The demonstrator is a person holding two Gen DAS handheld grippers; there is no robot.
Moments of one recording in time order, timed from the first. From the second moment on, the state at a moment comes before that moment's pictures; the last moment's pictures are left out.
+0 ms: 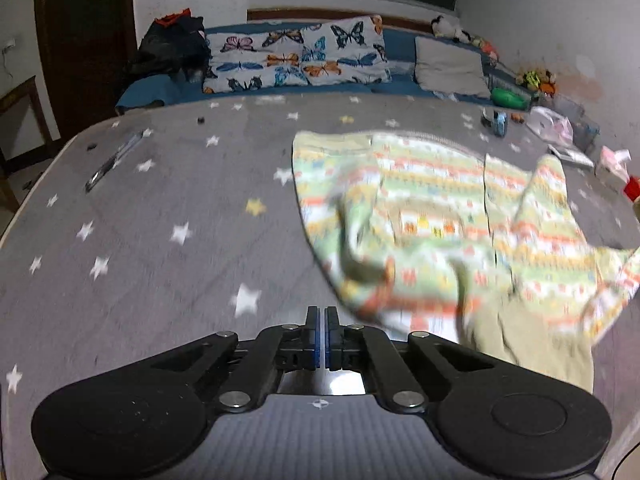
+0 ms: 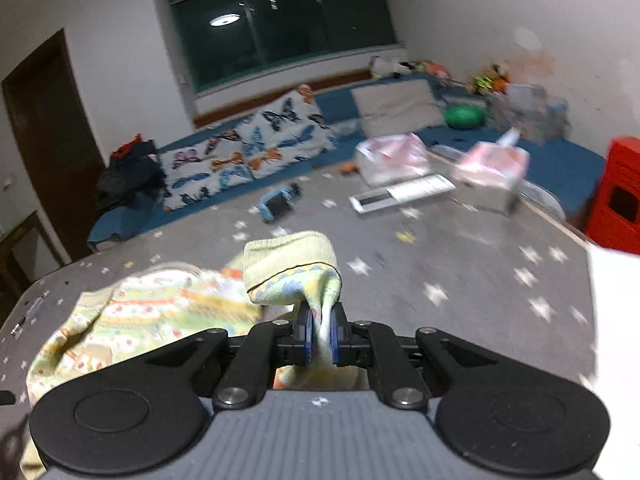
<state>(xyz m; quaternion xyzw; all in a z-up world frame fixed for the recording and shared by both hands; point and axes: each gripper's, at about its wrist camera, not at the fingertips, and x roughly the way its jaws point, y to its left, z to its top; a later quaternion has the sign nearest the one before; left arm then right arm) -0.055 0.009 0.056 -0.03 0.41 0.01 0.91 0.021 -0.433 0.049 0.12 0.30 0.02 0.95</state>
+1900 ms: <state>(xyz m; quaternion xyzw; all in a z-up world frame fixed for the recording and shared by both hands) 0.012 -0.027 0.061 -0.07 0.37 -0.06 0.93 0.224 -0.247 -0.017 -0.10 0.36 0.12 0.92</state>
